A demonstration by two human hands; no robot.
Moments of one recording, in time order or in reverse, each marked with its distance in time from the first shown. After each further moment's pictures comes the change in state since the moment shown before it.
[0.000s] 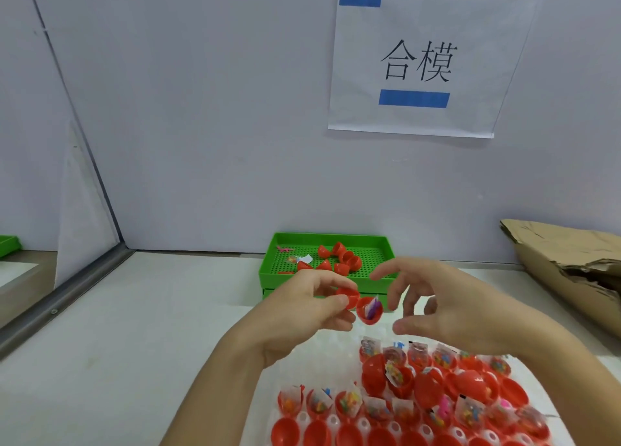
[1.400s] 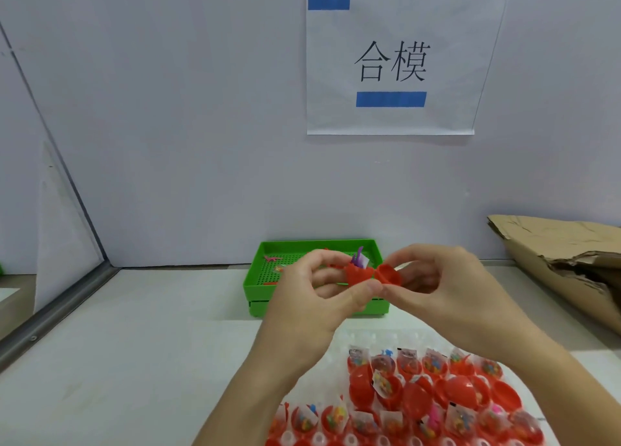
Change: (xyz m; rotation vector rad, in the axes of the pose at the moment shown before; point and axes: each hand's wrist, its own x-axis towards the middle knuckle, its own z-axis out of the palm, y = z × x) left_hand 0.002 0.022 0.037 -0.212 0.212 0.253; right_hand -0.008 -0.006 0.002 0.260 0.441 0.050
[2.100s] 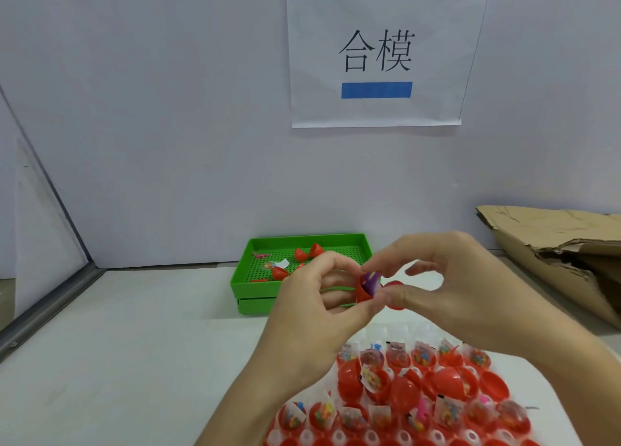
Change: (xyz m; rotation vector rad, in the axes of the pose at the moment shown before) left_hand -0.001 -0.007 0.014 0.150 -0.099 0.117; right_hand -0.008 -0.019 -0.022 -0.158 -0.126 -0.205
